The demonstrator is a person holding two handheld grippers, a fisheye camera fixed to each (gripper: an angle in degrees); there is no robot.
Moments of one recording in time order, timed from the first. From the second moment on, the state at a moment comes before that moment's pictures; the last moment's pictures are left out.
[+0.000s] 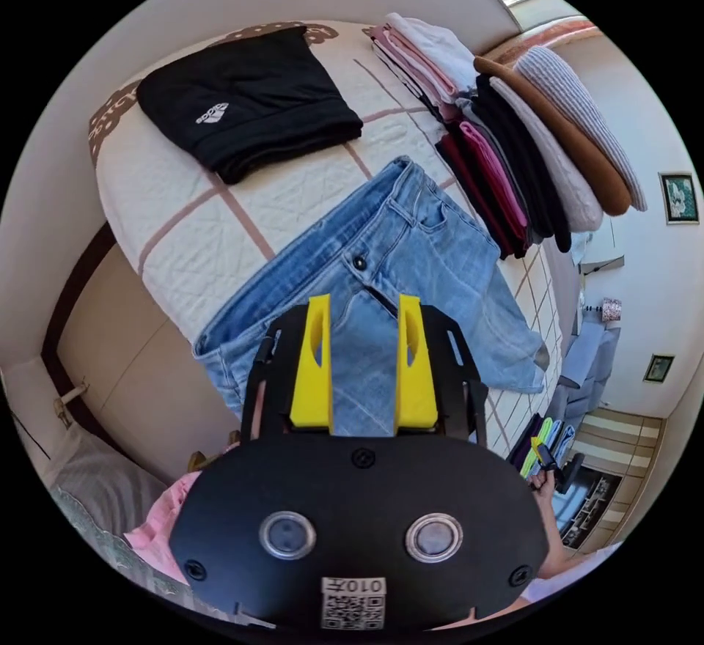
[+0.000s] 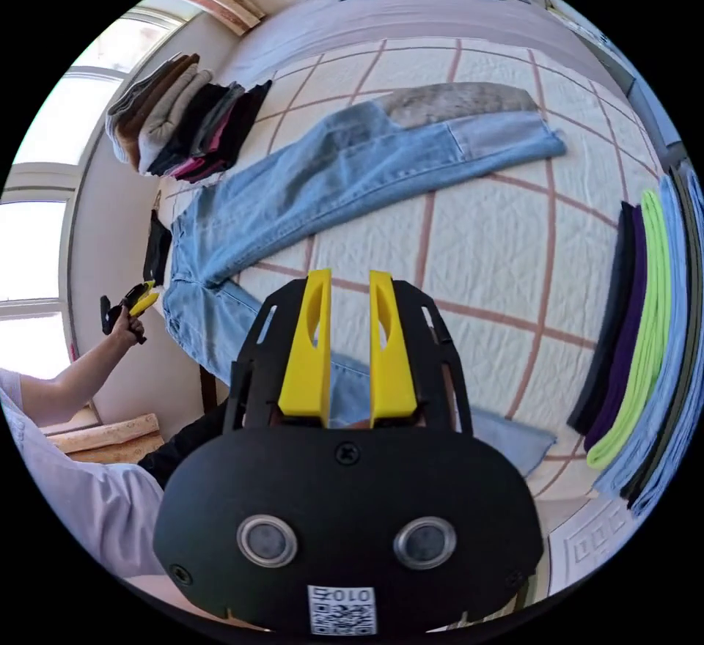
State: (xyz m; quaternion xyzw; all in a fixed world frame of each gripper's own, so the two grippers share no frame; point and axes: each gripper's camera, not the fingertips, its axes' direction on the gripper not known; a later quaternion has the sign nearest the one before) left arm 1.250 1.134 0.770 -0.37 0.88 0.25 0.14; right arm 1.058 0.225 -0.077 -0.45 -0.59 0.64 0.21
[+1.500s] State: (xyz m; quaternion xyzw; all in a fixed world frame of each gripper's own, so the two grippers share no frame) left arm 1.306 1.257 0.975 -0.32 0.92 0.22 0.04; right arm 1.522 -0.298 0.416 -0.08 -0.73 0.05 0.67
